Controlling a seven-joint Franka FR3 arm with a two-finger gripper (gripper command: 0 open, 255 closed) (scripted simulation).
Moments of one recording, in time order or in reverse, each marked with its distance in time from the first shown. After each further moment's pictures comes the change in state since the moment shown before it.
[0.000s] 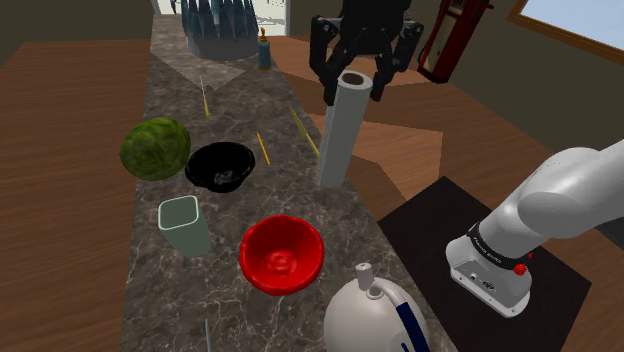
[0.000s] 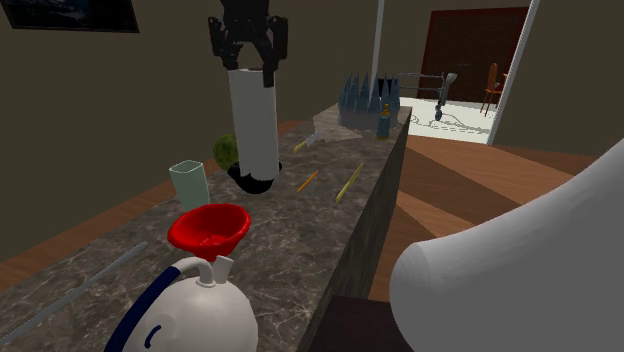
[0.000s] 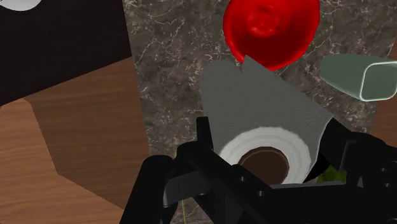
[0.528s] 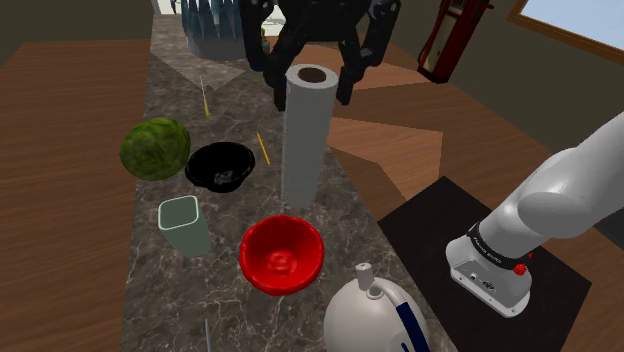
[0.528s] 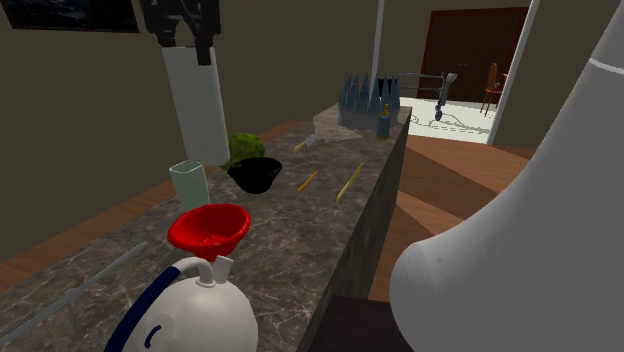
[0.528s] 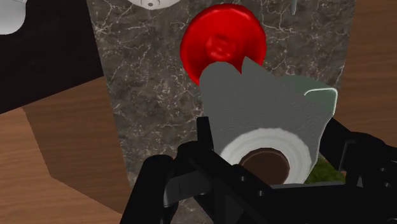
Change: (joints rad) arm 0.004 0.283 0.257 0.332 -0.145 -0.070 0.298
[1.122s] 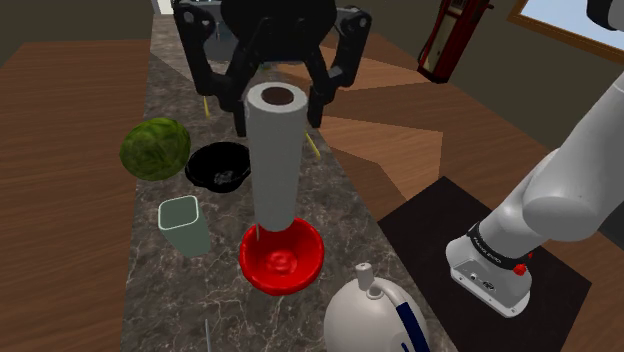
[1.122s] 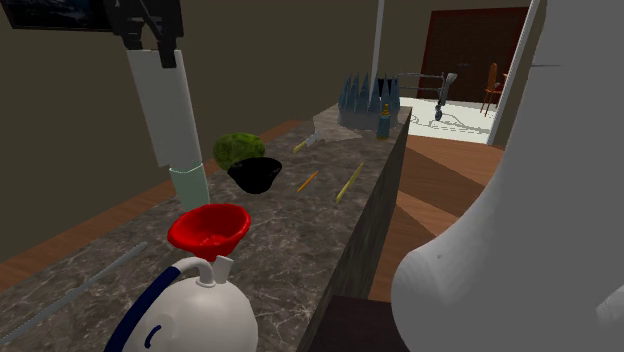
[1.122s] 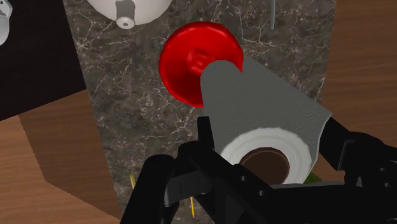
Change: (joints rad) arm 0.097 0.225 0.128 0.144 -0.187 -0.006 0.209
